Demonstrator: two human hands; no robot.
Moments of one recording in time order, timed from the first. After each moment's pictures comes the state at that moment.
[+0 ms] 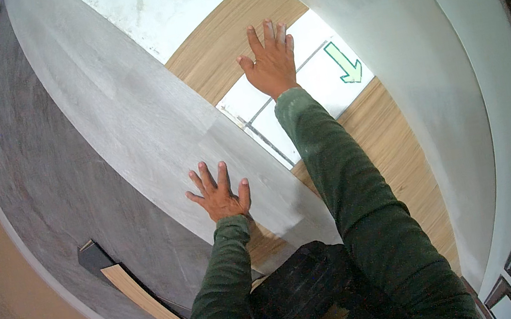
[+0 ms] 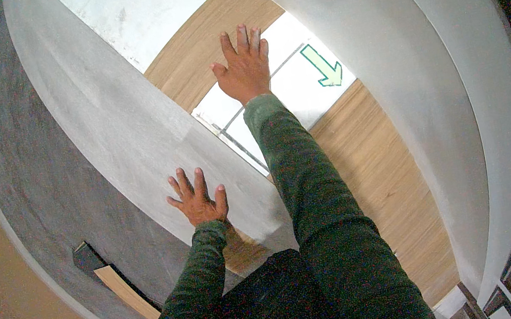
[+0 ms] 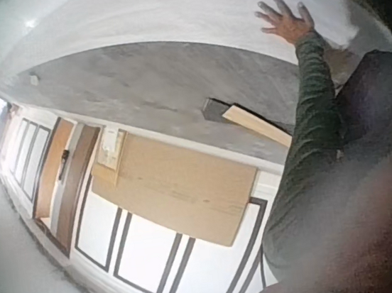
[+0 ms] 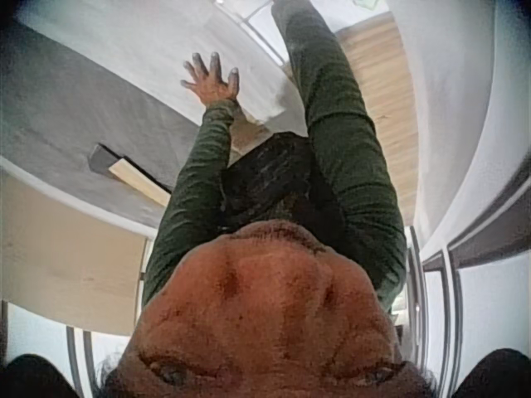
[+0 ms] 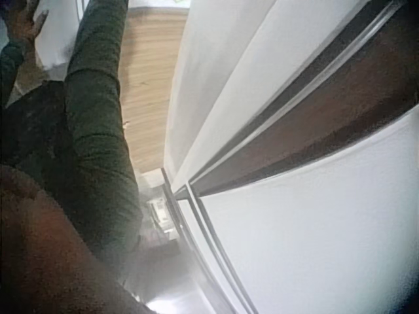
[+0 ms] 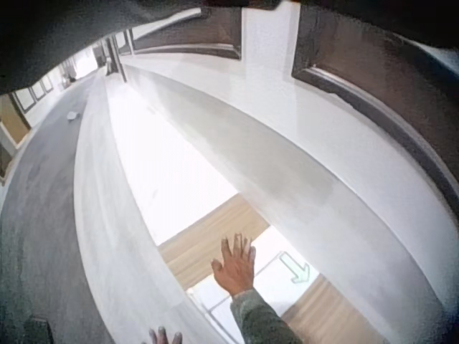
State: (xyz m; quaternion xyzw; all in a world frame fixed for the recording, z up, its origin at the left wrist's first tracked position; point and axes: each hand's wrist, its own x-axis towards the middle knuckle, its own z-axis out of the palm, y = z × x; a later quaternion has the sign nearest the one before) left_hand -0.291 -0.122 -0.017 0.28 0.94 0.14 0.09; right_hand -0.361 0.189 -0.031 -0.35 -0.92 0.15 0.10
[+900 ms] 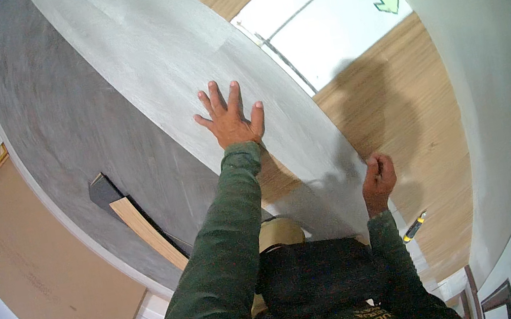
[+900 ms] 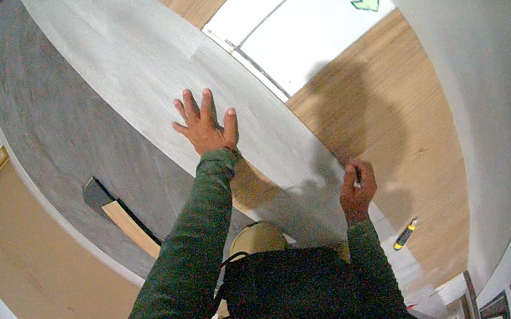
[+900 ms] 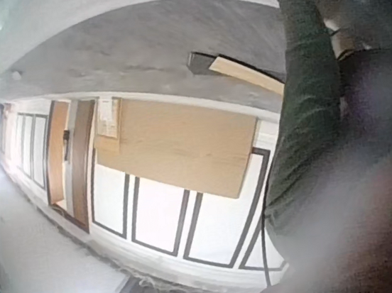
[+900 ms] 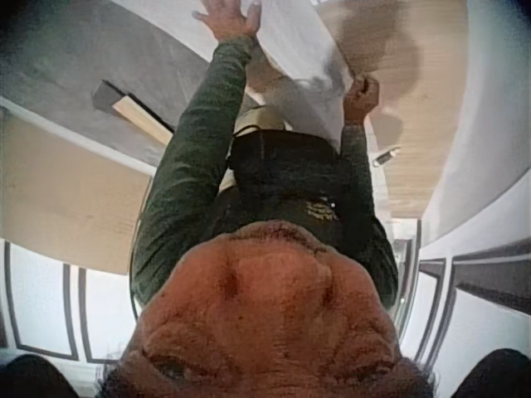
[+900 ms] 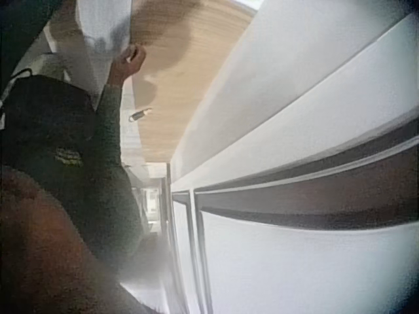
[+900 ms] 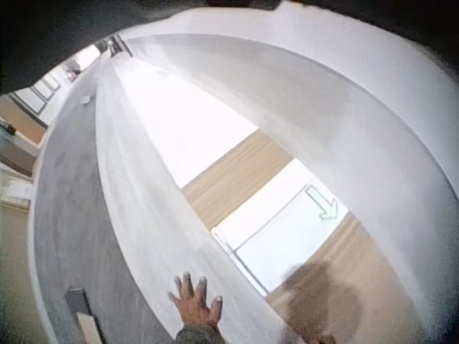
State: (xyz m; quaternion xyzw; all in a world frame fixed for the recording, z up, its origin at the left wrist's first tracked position) left_hand -0.287 -0.124 -0.024 0.29 0.94 0.16 0.07; right_hand 0.022 -0.006 0.030 -0.55 -0.70 0.43 0.14
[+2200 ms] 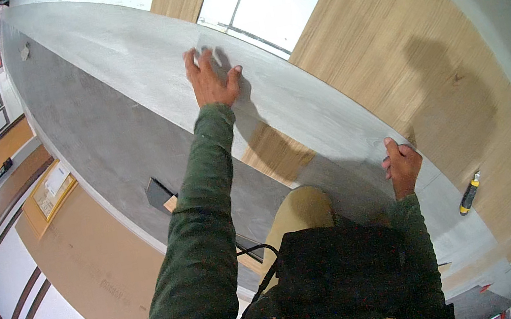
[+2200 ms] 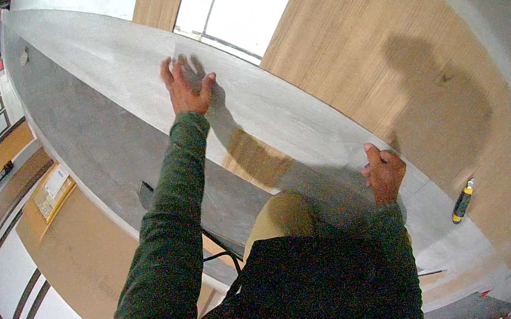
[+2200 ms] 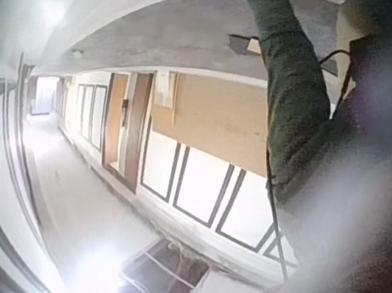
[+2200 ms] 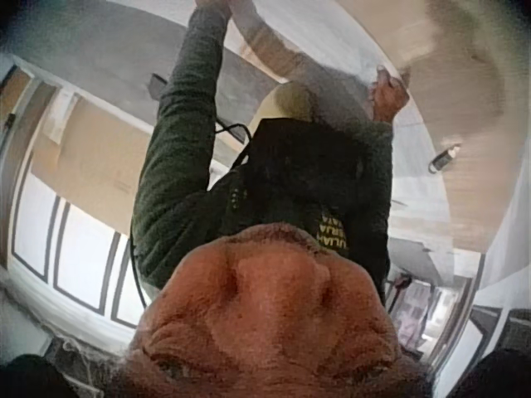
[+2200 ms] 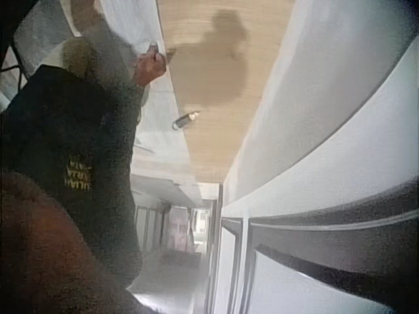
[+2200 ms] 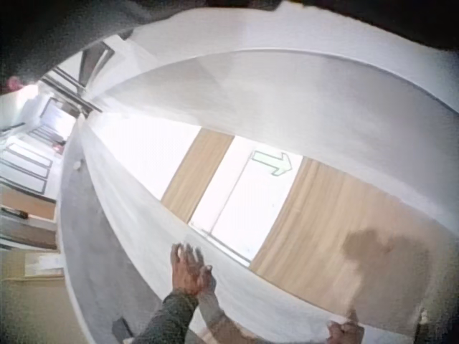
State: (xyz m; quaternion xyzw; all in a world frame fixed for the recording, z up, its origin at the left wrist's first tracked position) left_hand -0.350 -0.083 0.004 0.49 0.85 0.17 0.07; right_hand 0.081 -0.051 0.029 -0.75 -0.34 0.57 0.04
